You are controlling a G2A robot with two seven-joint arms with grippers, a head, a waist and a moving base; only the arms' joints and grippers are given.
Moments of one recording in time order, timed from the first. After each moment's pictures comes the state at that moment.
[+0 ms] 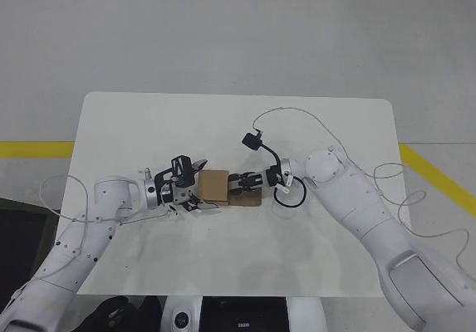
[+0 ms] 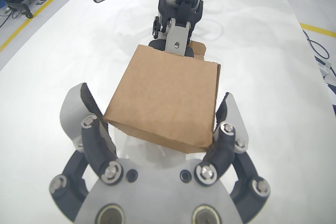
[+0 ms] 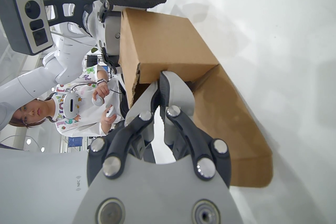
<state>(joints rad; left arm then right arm) 1.06 -0.97 -1.08 -1.39 1.44 -0.92 0.22 -0.58 -1.37 0.69 -0.83 0.19 -0.51 1.11</state>
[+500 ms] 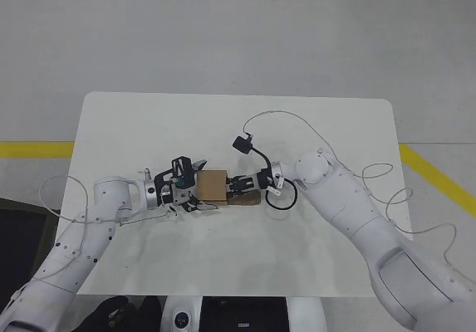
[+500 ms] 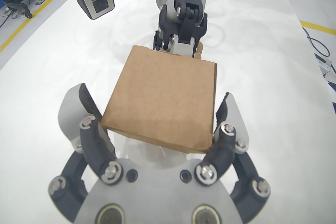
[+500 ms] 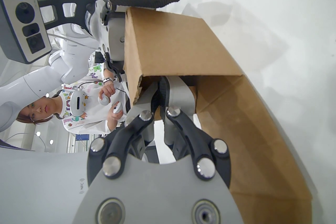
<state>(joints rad) 1.06 -0.97 -1.09 -1.39 1.45 -0.92 0.22 -0.56 -1.43 0.64 -0.75 0.24 -0.55 1.11</state>
